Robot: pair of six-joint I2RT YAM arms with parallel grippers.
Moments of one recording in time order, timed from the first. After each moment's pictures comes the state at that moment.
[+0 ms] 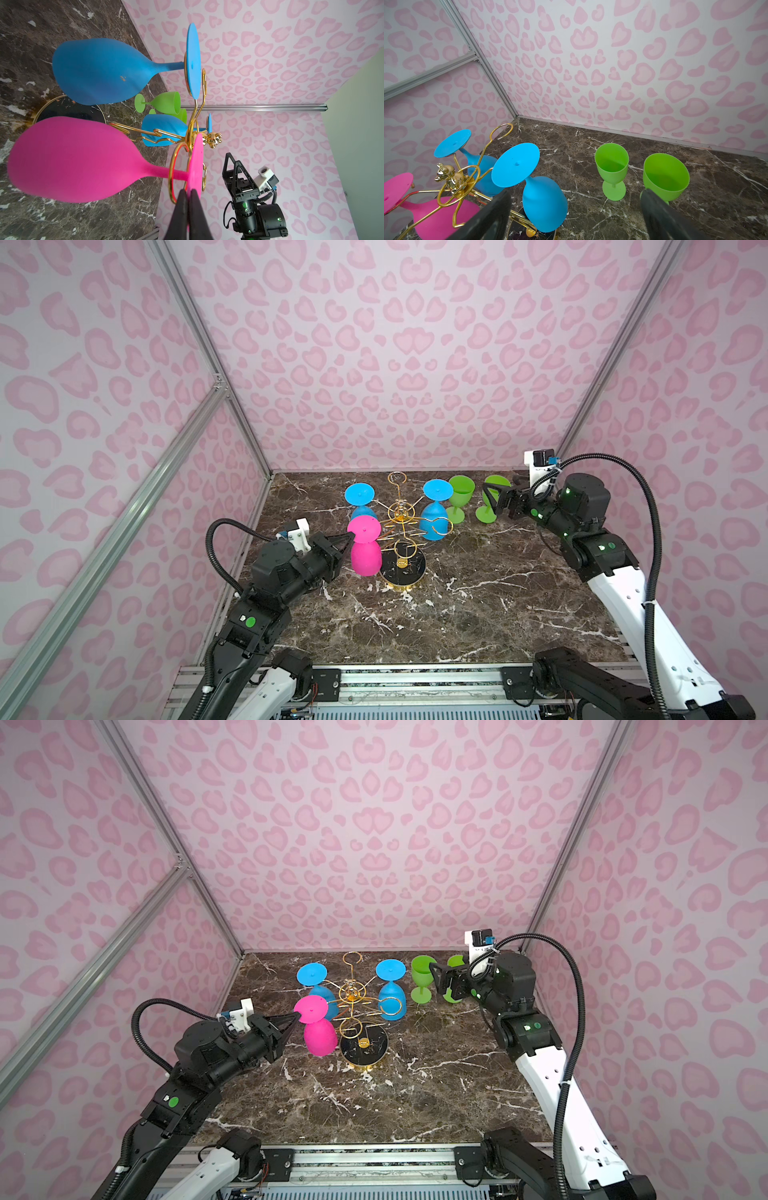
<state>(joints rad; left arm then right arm) -0.41 0.66 0.84 -0.40 0.25 -1.42 0.21 1.06 1.18 -0.35 -0.29 0.17</state>
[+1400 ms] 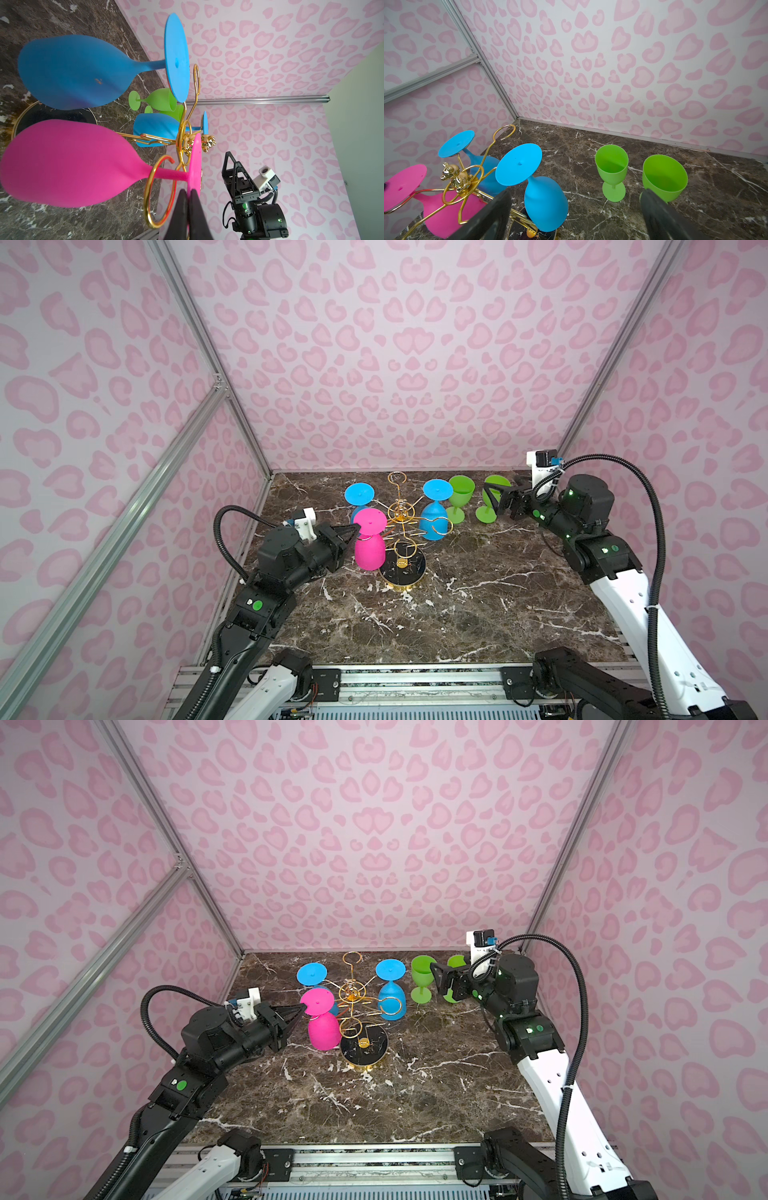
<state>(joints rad) -0.39 0.75 0.88 -0.35 0.31 -1.39 0.21 1.04 1.18 -0.36 -0.29 0.17</state>
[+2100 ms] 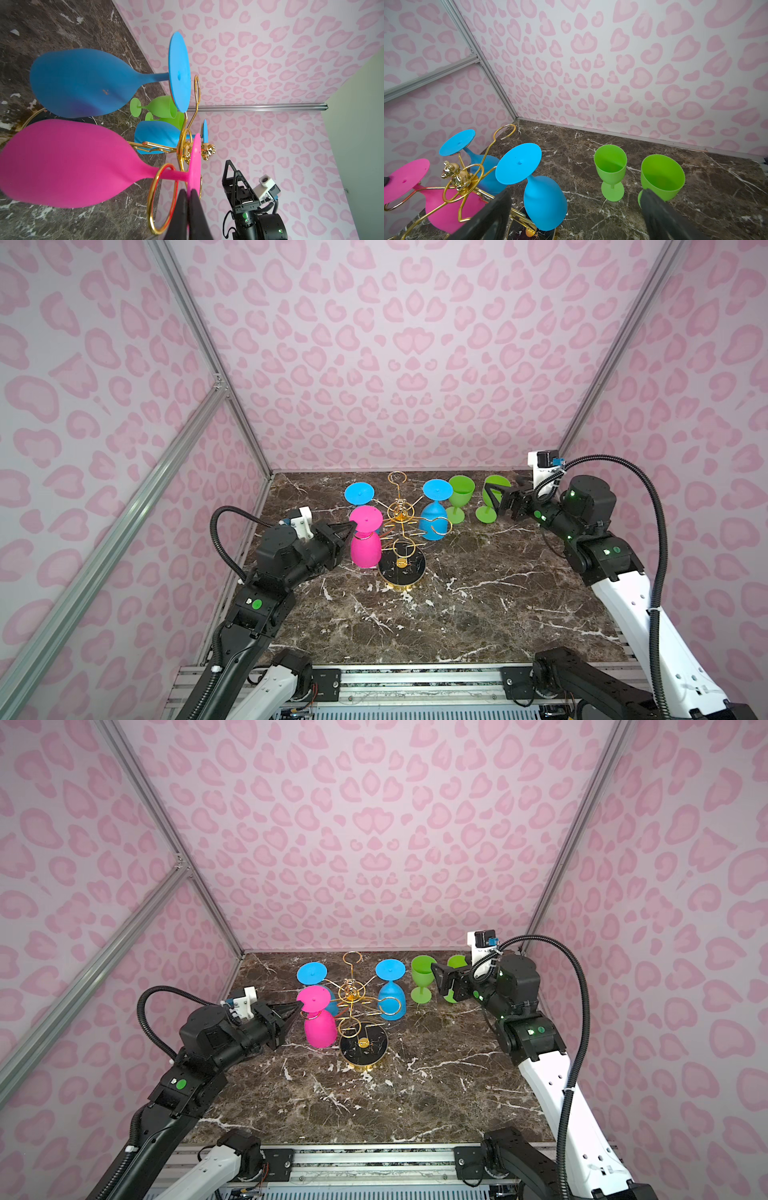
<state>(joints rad) -0.35 0.74 0.88 -0.35 0.30 -1.40 0.21 1.03 1.18 -0.36 -0.28 0.17</state>
